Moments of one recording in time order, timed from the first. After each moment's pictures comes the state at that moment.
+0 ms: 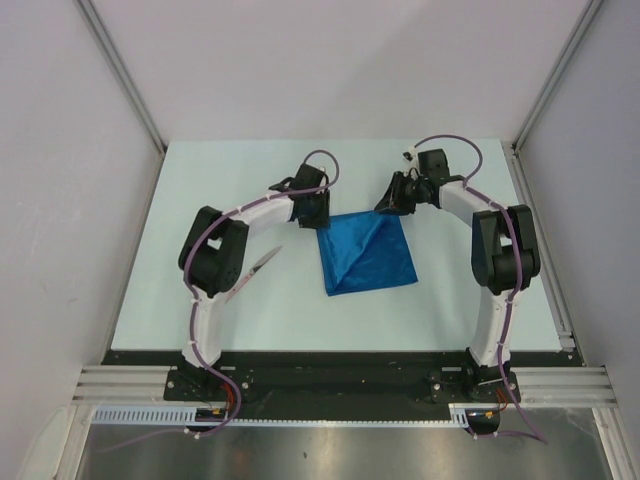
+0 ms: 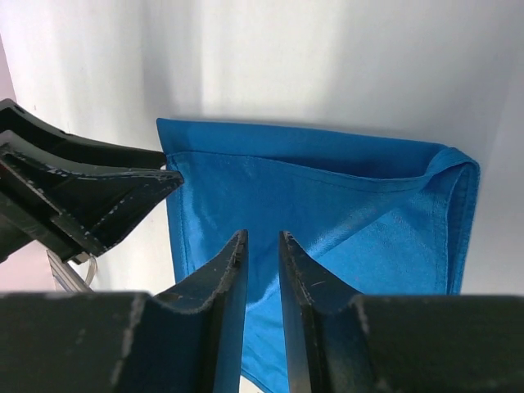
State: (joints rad) left arm -0.51 2.11 1.55 -0.39 0.03 -0.43; right arm 0.20 2.02 1.45 -0.29 -0.55 0.46
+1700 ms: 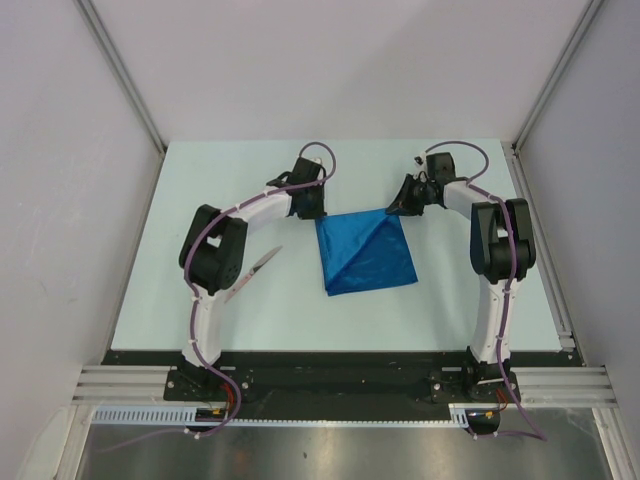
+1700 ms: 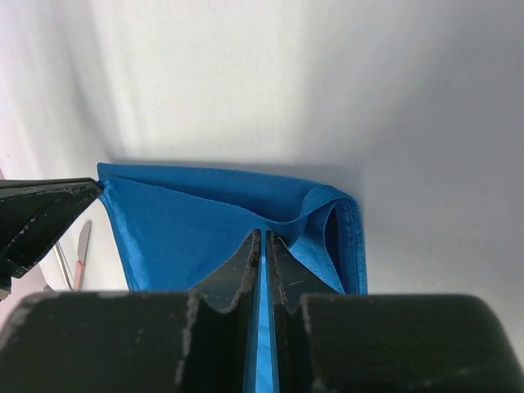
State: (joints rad) left arm -0.49 2.14 1.60 -0.36 0.00 -0.44; right arm 0.12 2.13 1.50 -0.27 -0.52 0.48
